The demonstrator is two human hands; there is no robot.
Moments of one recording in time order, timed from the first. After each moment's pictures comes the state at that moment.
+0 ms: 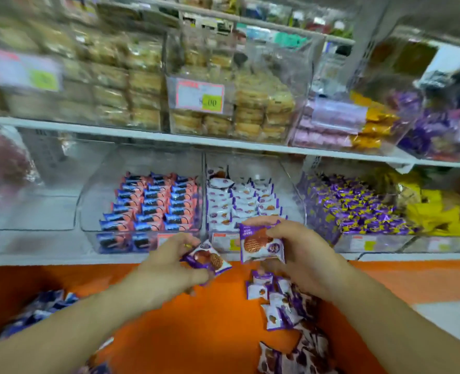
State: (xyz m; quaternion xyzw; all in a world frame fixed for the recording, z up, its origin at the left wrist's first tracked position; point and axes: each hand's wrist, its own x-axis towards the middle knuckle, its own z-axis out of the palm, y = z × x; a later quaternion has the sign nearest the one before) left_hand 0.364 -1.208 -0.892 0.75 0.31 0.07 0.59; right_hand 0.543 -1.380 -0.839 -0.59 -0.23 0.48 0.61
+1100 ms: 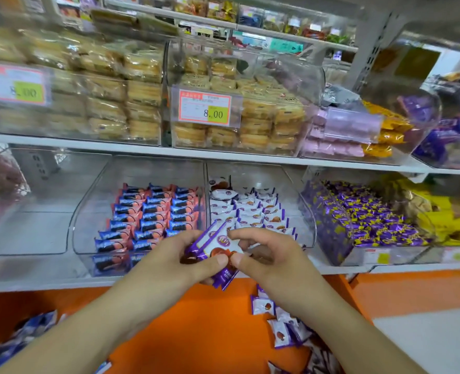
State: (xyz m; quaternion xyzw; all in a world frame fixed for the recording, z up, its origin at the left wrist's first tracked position) left_hand 0.371 -1.191 -0.853 0.71 0.22 0.11 0.66; right_hand 0.519 -1.344 -0.856 -0.76 -0.40 0.22 0.47
